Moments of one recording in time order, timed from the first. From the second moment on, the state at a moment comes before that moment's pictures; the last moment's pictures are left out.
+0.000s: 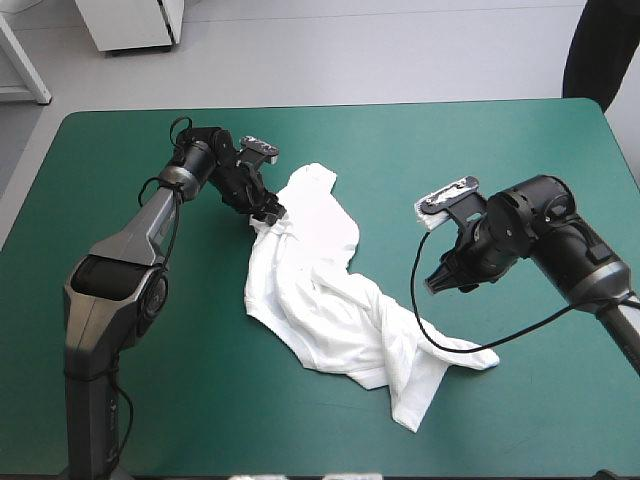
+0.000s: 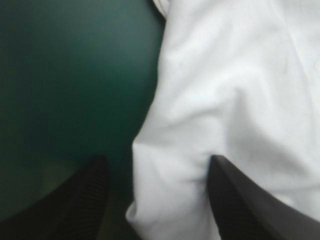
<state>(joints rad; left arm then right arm) -0.25 2.23 -1.99 -0.23 1.15 0.42 0.44 1.38 -1.33 -0.05 1.24 -0.10</state>
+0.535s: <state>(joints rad) -0.26 2.23 -2.00 -0.20 1.19 0.39 0.44 1.37 -1.20 -0.05 1.24 -0.10</state>
